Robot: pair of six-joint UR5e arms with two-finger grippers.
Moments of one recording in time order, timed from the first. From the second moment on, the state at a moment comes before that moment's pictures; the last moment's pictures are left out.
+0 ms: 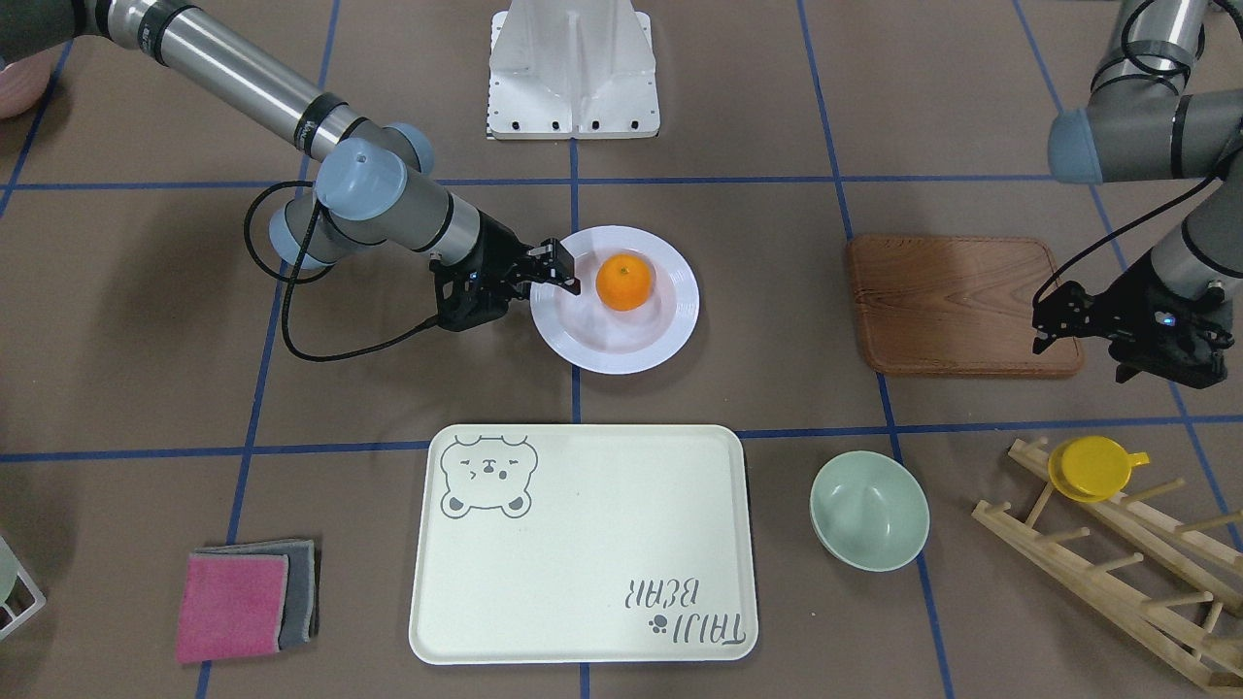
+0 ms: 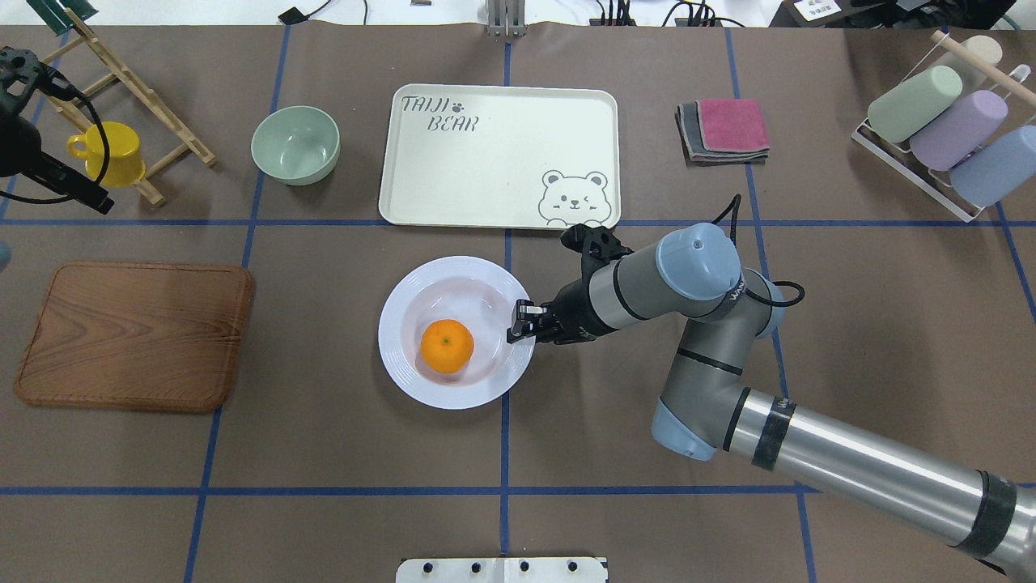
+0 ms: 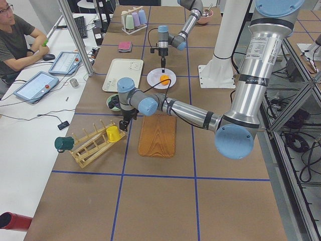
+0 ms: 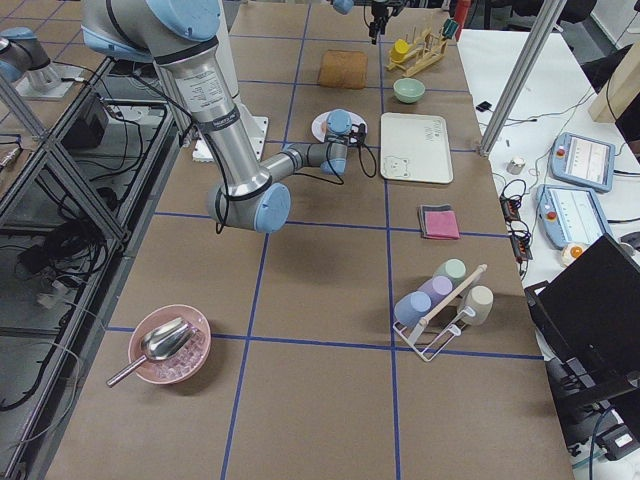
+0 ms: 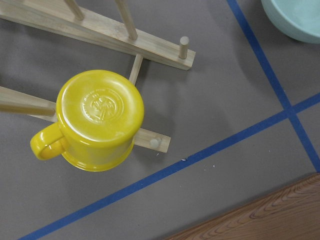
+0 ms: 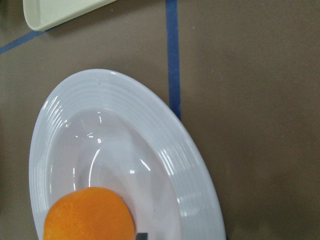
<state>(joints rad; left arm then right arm) -1.14 -1.78 -1.63 -1.80 -2.21 -0.18 0.51 -0.99 1.32 -0.52 2.08 1.52</state>
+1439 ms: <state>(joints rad) -1.15 -1.77 -1.63 -1.79 -2.25 -0.16 0.66 -0.88 1.27 -0.52 2.09 1.70</state>
